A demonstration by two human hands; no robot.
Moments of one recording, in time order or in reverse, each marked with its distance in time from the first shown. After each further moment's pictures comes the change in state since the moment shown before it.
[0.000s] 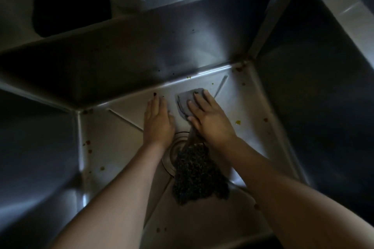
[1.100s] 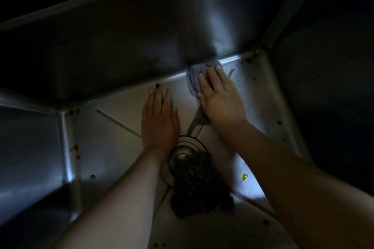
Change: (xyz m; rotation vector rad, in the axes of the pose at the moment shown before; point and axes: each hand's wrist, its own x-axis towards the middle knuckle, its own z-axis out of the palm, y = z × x) left_hand 0.013 -0.001 0.027 0.189 0.081 0.081; right_hand 0.040 0.032 0.006 -0.066 0.127 0.125
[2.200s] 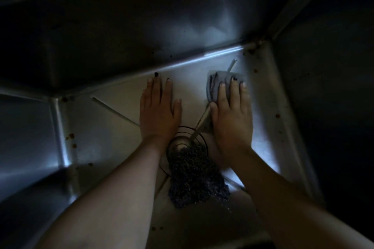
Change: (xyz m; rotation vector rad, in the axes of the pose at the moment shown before) left_hand 0.000 0.001 -0.001 -0.048 -0.028 -0.042; right_hand -0.058 -0.010 0.004 0.047 0.009 0.319
